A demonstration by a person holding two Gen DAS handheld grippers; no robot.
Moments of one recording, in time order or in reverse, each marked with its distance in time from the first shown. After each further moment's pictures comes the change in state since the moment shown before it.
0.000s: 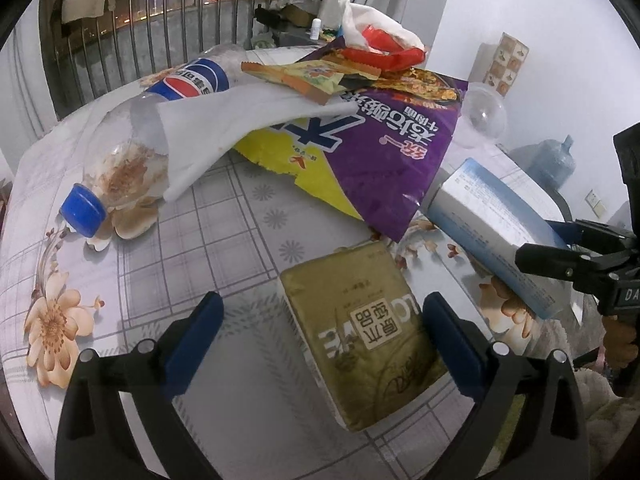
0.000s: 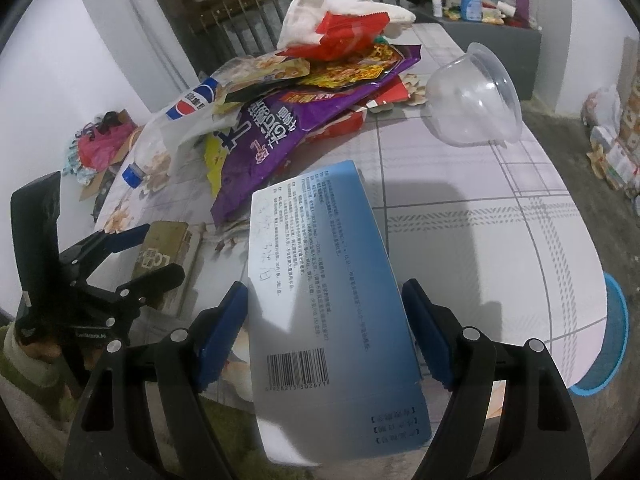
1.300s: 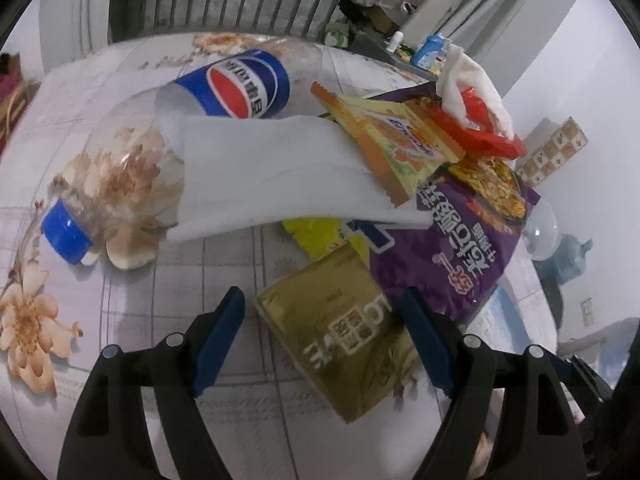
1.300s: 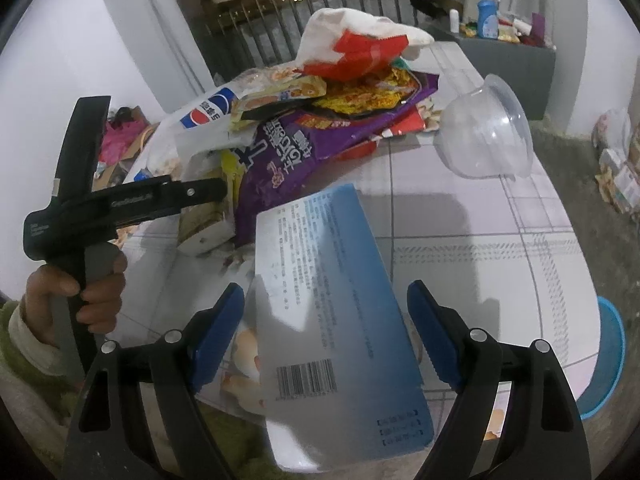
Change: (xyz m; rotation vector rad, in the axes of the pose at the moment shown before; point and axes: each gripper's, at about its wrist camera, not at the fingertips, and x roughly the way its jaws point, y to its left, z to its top) left arm 0.022 0.034 0.063 -0.353 0.021 0.022; right arm 0.003 0.005 0.012 -0.063 -0.027 0.045
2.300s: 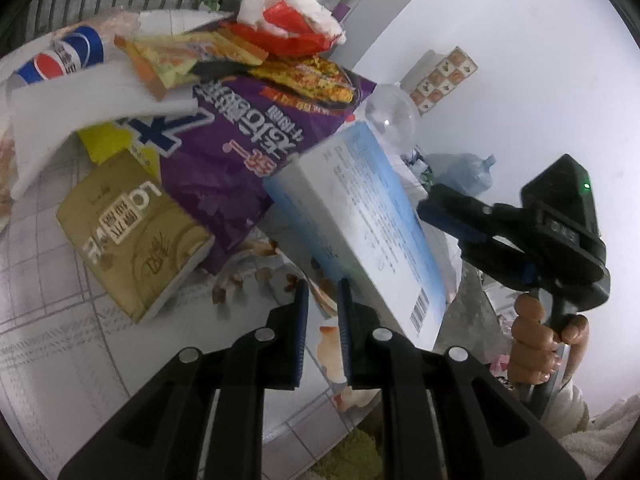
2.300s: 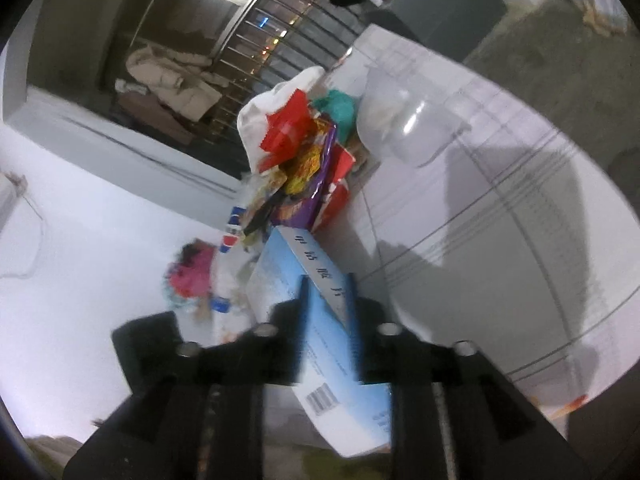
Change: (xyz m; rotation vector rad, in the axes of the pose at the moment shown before) left arm -0.011 -0.062 -0.050 0.225 0.146 -0.396; right arm -0.023 -0.090 0.004 0.513 -0.154 0.350
